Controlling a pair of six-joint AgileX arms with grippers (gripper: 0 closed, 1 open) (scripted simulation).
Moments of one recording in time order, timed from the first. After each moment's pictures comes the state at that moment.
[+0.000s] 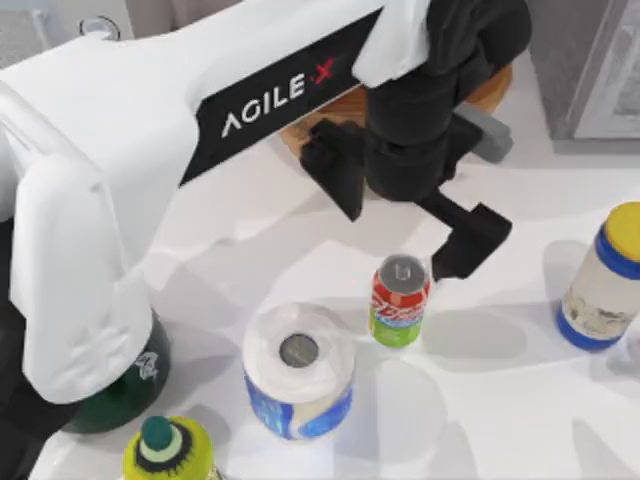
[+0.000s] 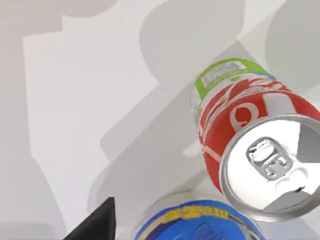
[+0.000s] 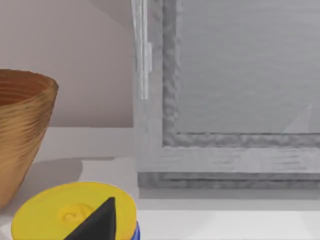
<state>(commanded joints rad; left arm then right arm) -0.83 2.30 2.21 -1.43 0.01 -0.03 0.00 0.00 0.00 0.00 0.00 0.00</state>
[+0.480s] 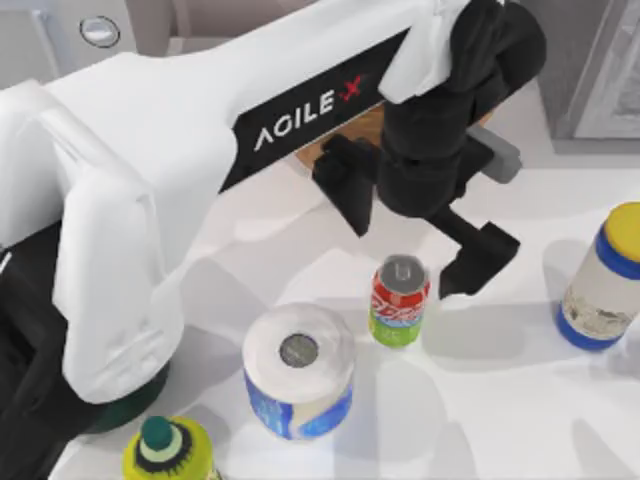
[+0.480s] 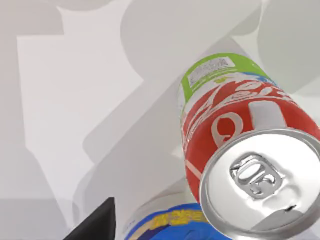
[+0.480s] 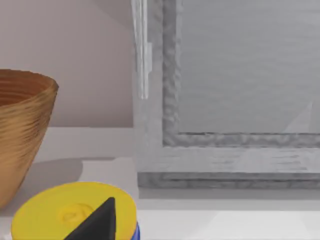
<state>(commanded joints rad) -0.84 2.37 2.27 -1.47 0.01 -0.03 0.00 0.00 0.00 0.00 0.00 0.00</state>
